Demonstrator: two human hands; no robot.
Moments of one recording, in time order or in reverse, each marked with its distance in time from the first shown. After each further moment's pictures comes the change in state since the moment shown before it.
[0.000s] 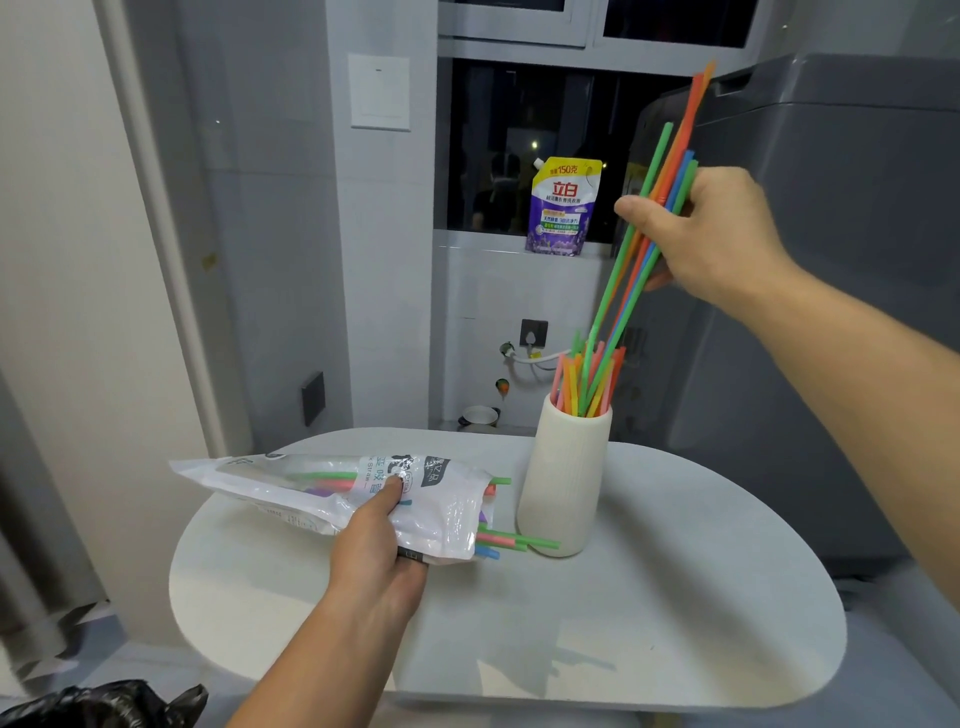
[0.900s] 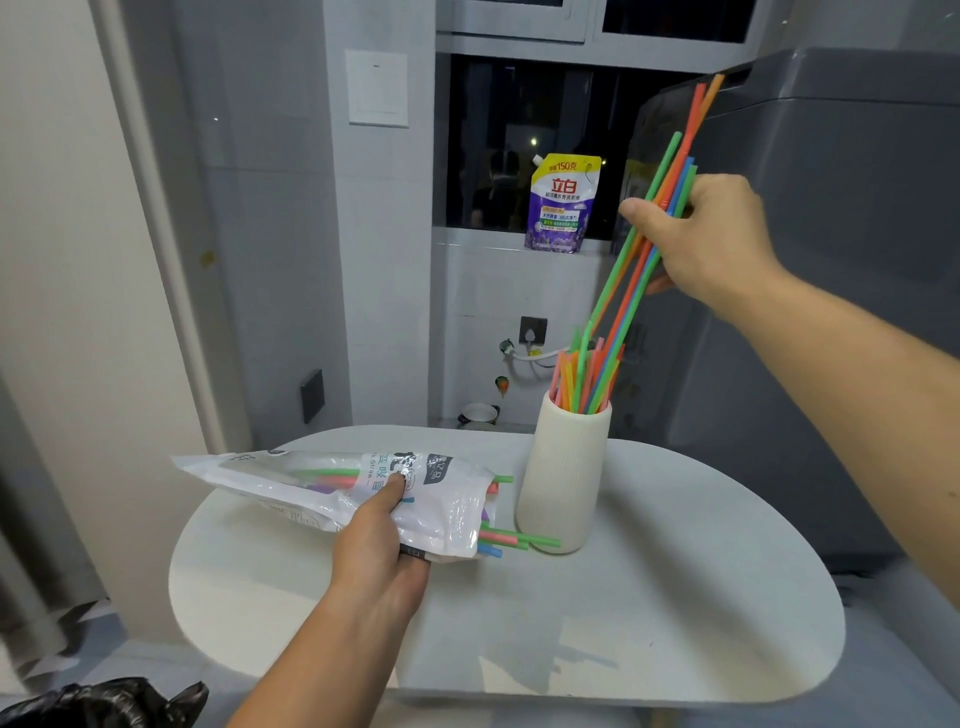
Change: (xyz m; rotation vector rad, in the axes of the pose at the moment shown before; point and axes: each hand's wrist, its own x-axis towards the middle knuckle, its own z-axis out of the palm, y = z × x) left_hand -0.010 0.001 0.006 0.025 0.037 -0.002; right_hand 0.005 0.014 0.007 0.018 0.040 0.060
